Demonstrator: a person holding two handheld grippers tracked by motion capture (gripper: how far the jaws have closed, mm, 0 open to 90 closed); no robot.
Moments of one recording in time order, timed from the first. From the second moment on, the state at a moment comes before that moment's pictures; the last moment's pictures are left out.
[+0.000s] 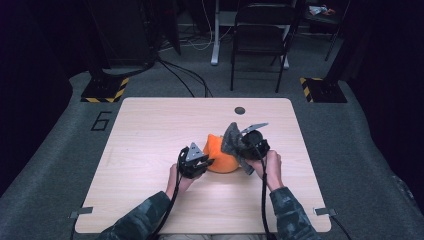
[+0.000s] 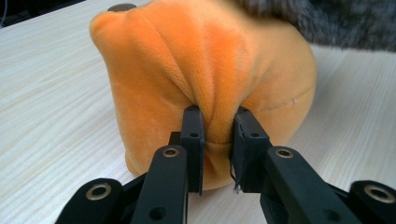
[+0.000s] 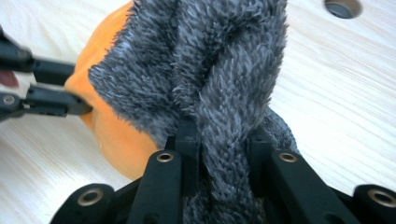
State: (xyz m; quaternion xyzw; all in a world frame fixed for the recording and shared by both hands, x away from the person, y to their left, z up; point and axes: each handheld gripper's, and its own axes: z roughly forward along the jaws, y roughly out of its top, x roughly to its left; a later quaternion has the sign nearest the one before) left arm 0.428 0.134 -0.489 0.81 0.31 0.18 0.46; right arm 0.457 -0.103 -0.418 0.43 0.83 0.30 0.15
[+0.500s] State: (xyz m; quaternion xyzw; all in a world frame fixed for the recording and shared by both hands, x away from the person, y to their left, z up) left arm 0.424 0.129 -0.494 0.83 0.29 0.20 0.44; right arm 0.465 -0.102 -0.437 0.44 0.83 0.29 0.17
